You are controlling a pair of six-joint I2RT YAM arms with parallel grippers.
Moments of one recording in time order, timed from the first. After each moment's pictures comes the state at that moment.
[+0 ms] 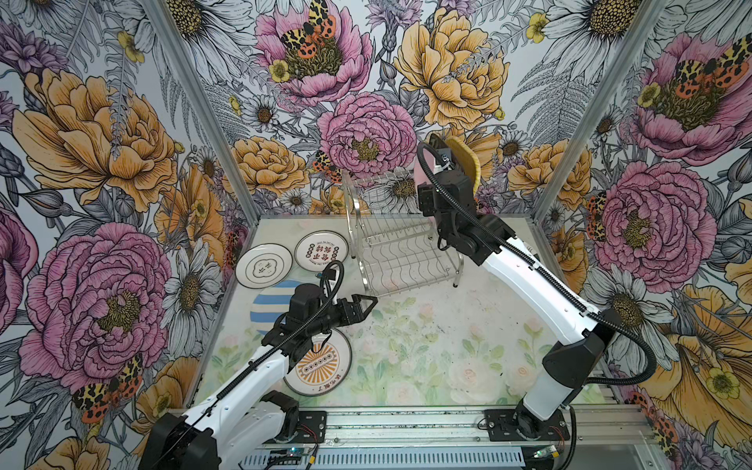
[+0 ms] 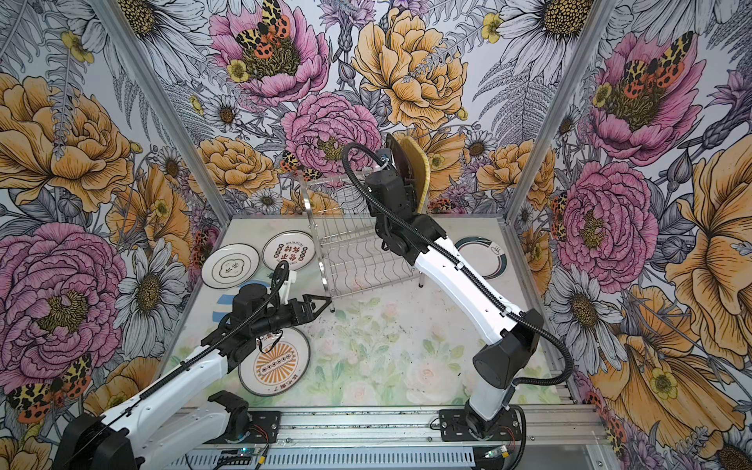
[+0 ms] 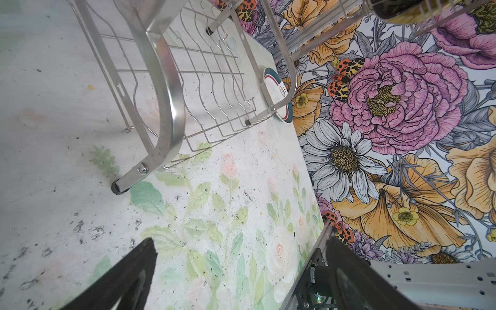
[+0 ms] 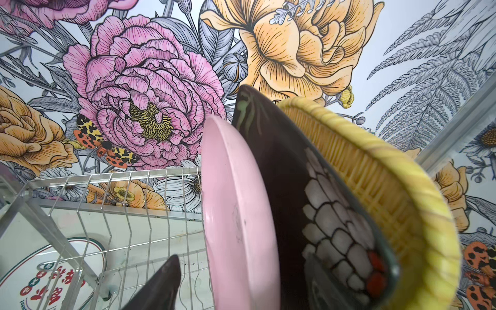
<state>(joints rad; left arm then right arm) -0.40 0.95 0.48 -0.02 0.47 -0.74 0.67 1.70 1.92 -0.50 0.68 0.03</state>
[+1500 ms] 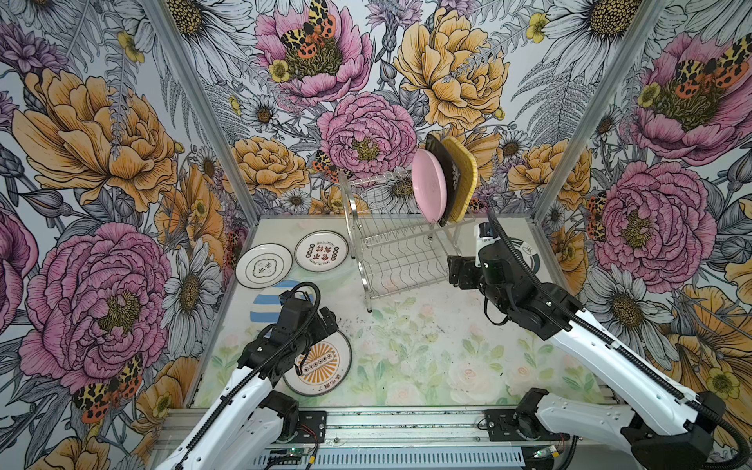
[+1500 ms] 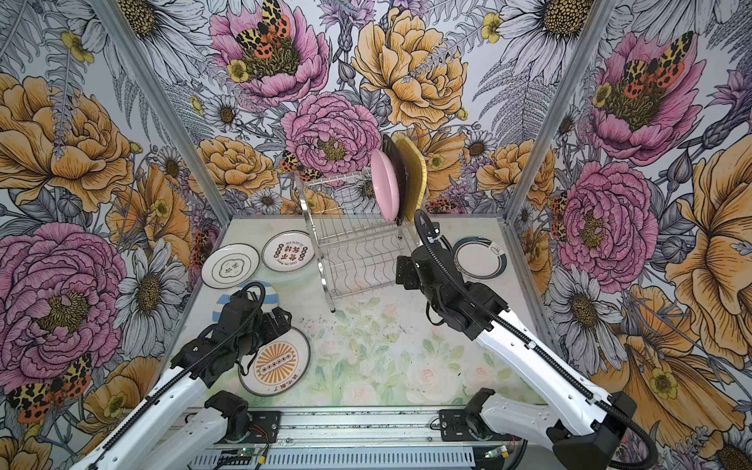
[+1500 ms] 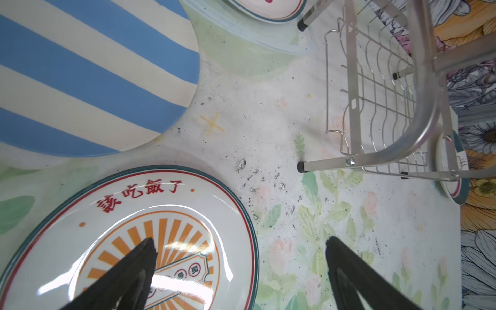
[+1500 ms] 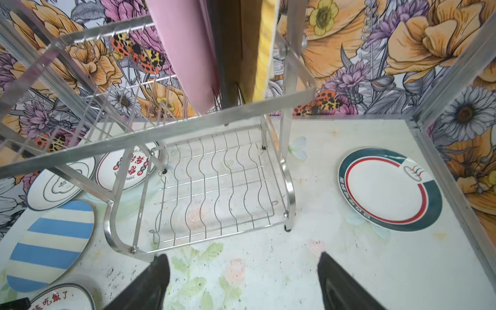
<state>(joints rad) -0.37 0.71 0.56 -0.74 -0.13 -0.84 0.69 1.09 1.18 -0.67 0.41 0.41</state>
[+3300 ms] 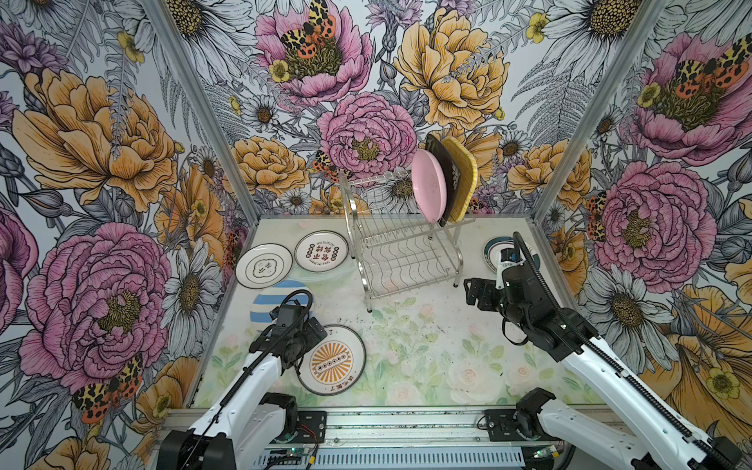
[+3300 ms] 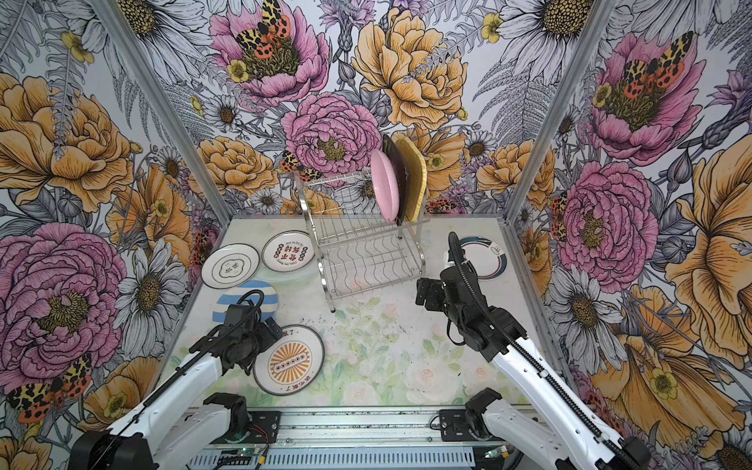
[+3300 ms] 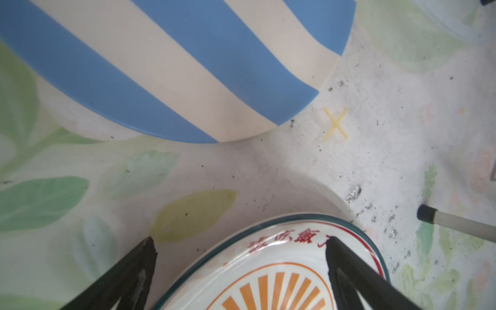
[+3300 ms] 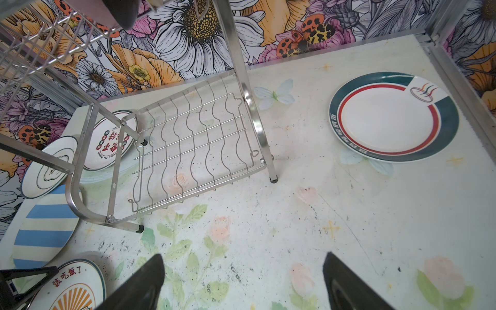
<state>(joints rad) -0.18 0.91 0.40 -0.60 -0.04 -0.84 0.50 0.89 0.91 -0.66 0.21 0.48</state>
